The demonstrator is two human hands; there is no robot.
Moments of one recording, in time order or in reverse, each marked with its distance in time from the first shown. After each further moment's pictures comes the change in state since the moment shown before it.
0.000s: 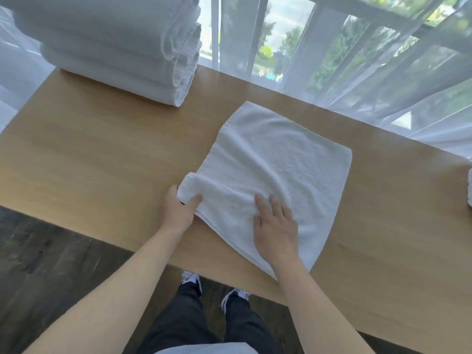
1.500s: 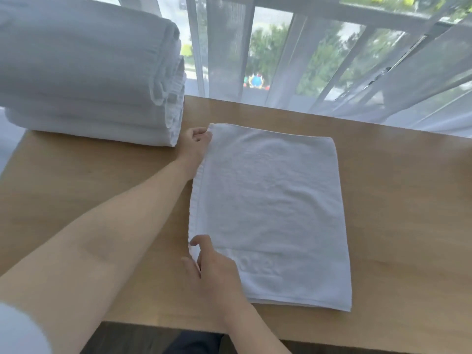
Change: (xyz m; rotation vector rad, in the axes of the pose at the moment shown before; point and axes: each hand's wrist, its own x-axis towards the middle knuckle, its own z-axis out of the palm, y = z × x) left_hand 0.200 0.151 0.033 -0.101 -0.242 0.254; right_hand 0.020 -0.169 0.047 0.611 0.026 -0.215
